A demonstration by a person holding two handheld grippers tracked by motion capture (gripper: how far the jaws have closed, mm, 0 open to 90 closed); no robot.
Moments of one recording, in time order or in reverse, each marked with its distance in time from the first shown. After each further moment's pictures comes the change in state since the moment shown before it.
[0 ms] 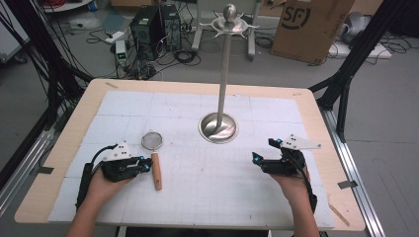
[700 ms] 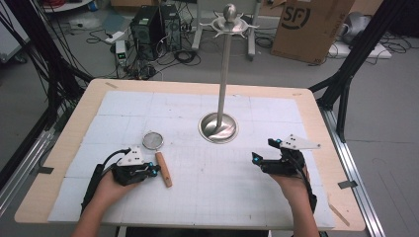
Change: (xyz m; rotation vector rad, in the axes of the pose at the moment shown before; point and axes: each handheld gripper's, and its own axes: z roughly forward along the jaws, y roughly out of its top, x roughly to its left) left arm -0.017 0.004 0.024 0.080 -0.034 0.082; right arm 0.001 0.001 0.000 0.003 0.001 0.003
